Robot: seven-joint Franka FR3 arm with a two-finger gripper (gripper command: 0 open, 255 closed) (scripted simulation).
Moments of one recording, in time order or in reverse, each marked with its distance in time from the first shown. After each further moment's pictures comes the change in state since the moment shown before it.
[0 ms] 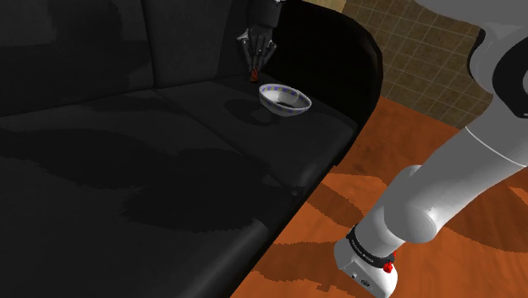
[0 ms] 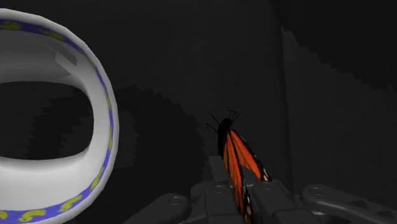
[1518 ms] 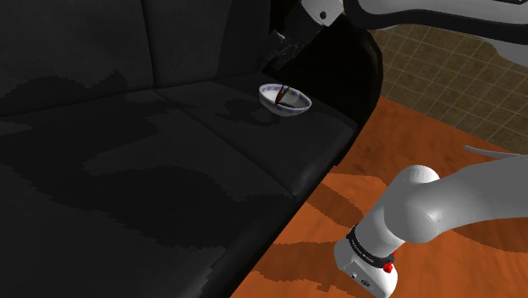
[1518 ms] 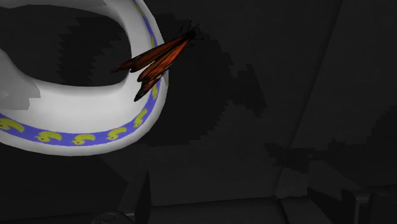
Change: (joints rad) arm -0.002 -0.493 -0.041 -0.577 0.002 0.616 -0.180
